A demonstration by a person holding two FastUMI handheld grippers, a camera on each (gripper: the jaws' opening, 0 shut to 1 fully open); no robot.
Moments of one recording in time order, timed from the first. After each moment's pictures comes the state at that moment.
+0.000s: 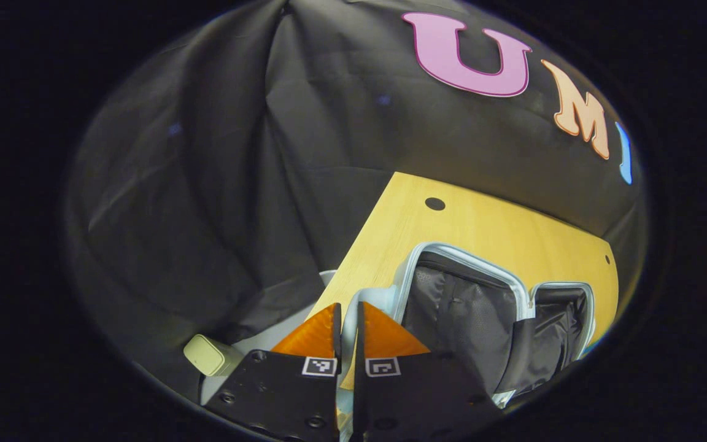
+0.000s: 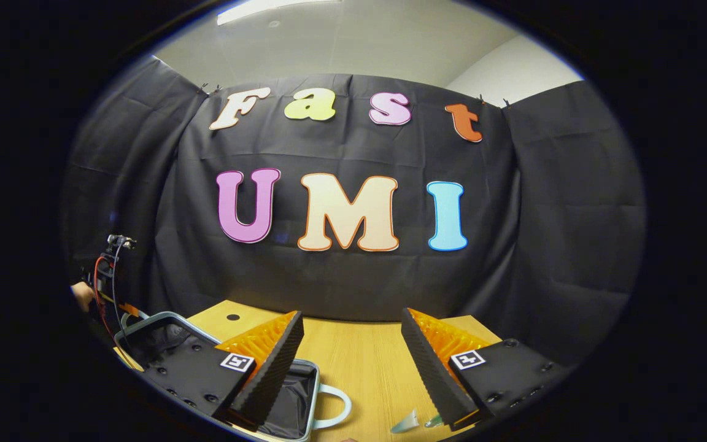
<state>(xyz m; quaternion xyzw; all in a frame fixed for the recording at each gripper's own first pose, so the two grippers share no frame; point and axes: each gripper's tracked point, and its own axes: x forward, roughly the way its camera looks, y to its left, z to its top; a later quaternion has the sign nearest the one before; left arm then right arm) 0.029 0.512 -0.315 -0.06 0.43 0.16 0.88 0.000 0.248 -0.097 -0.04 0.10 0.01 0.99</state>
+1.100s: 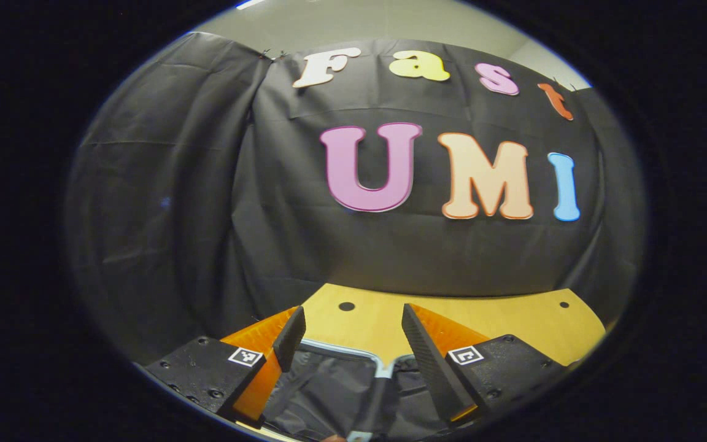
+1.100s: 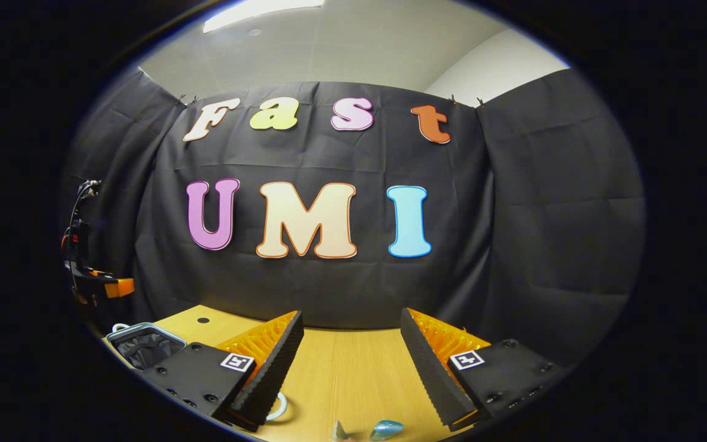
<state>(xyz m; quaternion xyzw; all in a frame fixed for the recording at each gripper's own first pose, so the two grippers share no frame) 0.053 0.272 -0.133 -0.03 0.16 0.09 0.98 0.017 0.106 -0.085 -0.03 0.07 -0.01 1.00</state>
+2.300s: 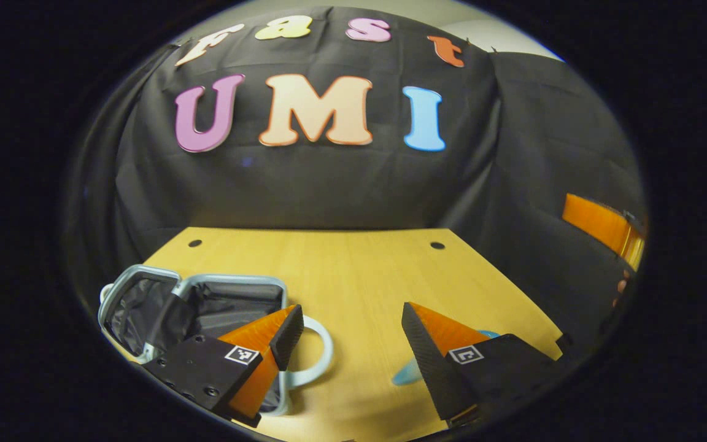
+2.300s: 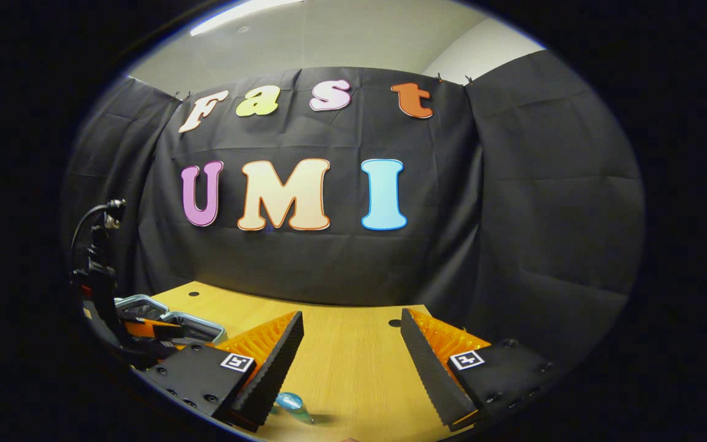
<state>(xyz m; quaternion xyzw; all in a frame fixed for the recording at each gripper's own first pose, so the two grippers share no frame) -0.031 -0.078 -0.227 -0.05 0.28 -0.14 0.95 -0.010 -0.033 -0.128 -0.03 0.12 0.01 0.99</state>
